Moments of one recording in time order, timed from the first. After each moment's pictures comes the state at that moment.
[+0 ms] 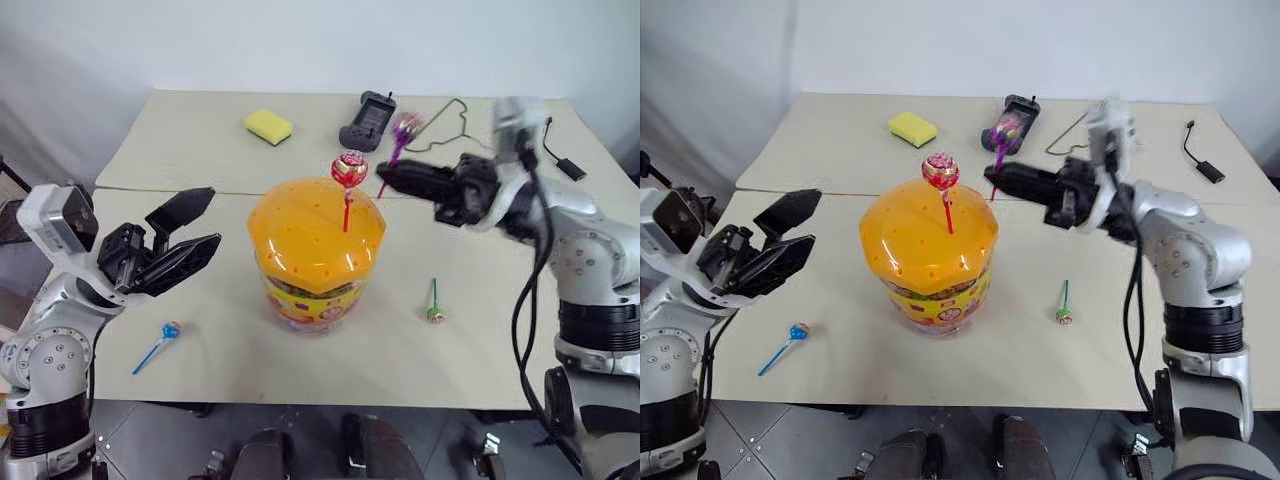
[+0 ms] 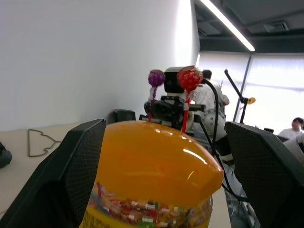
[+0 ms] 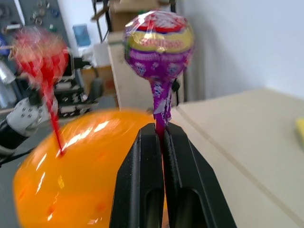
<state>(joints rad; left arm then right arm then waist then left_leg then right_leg) -0.29 0.66 0.43 -0.31 -1.14 0.52 -1.01 -0.81 -0.67 -0.18 -0.06 0.89 0.72 1.01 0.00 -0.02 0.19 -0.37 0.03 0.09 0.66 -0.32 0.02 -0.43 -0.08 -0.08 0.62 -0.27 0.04</state>
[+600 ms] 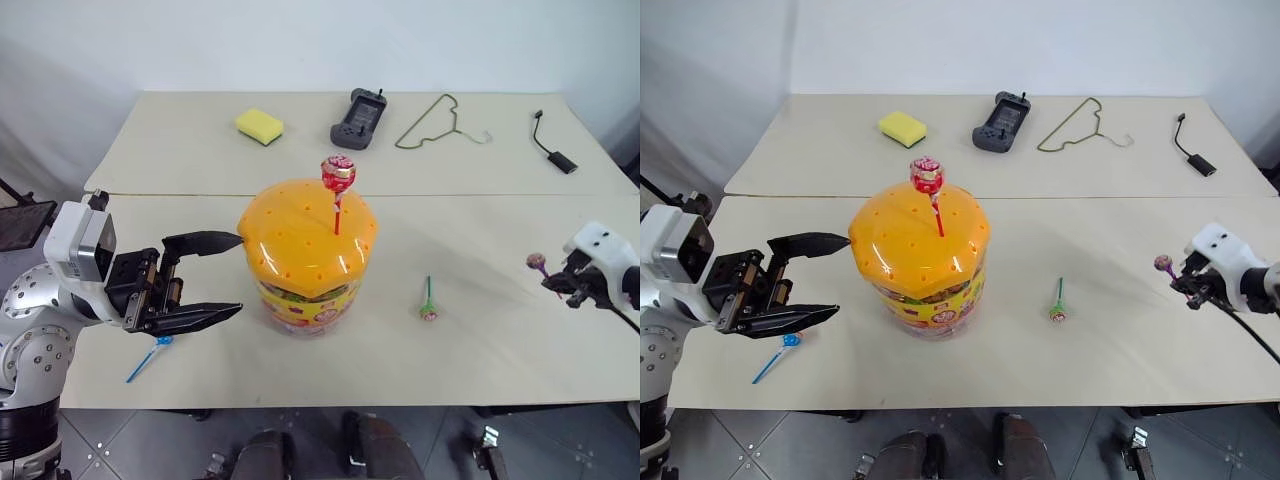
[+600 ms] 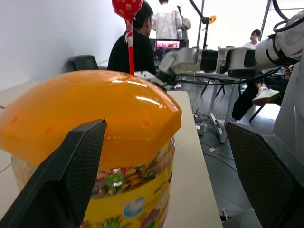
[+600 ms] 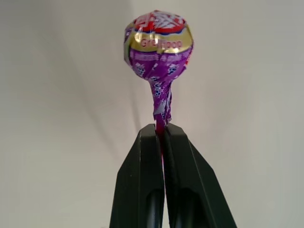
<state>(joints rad) -0.24 0.77 0.36 -0.34 -0.97 0.46 -1.21 -0.40 -1.16 0.04 0.43 0.20 0.40 0.97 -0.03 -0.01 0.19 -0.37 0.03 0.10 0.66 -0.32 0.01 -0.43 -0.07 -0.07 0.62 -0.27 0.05</state>
